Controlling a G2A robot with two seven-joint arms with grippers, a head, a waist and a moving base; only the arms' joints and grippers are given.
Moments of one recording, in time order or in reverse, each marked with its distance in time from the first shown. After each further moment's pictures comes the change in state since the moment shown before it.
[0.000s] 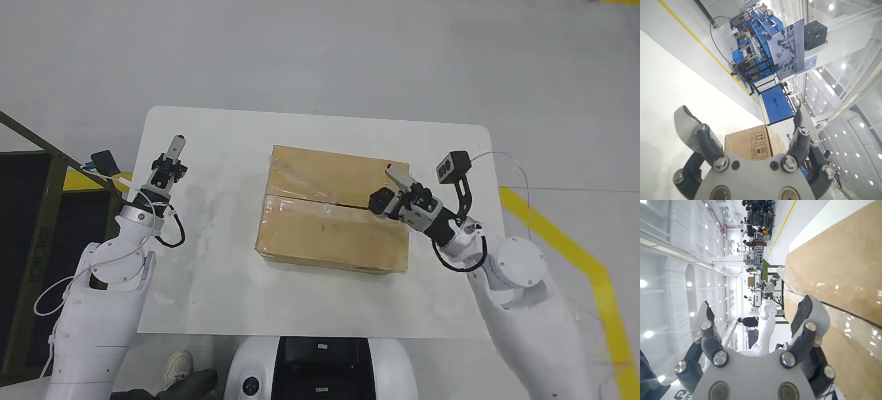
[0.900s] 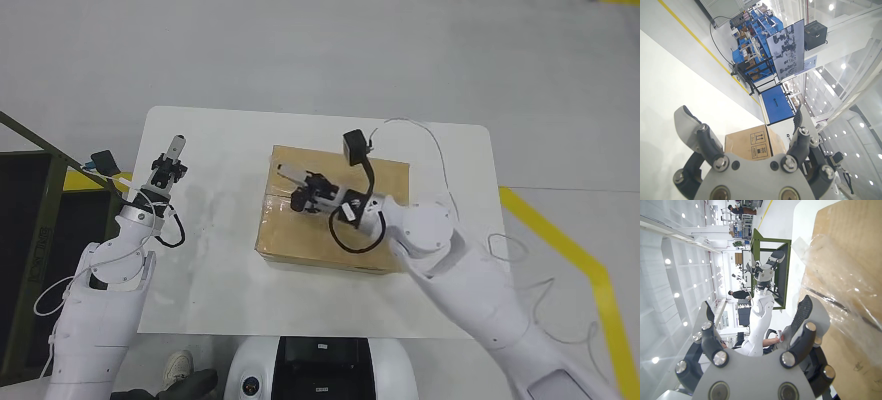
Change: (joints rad) left arm 0.000 0.000 0.000 0.000 0.000 0.000 0.000; right arm 0.375 -0.114 -0.439 0.166 -0.100 0.105 -0.136
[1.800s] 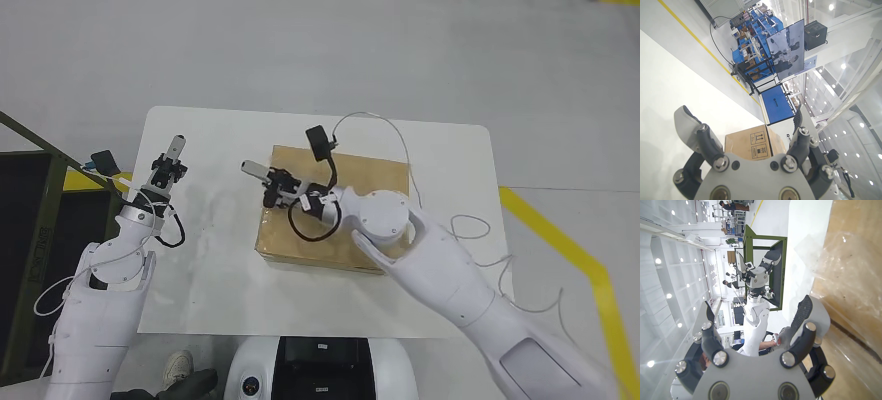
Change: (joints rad) left arm 0.000 0.000 0.000 0.000 0.000 0.000 0.000; right arm 0.151 -0.119 -0.151 0.203 0.043 -0.013 -0.064
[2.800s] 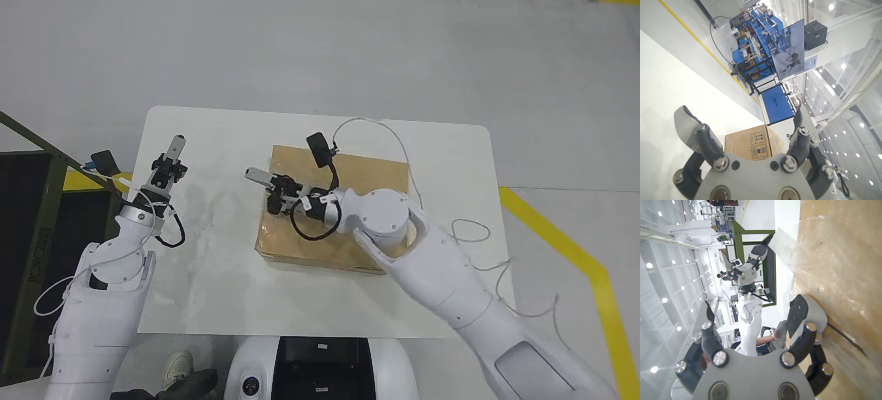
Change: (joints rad) left arm 0.000 0.000 0.000 0.000 0.000 0.000 0.000; right arm -0.056 -0.016 0.072 -0.003 -0.071 0.084 0.080
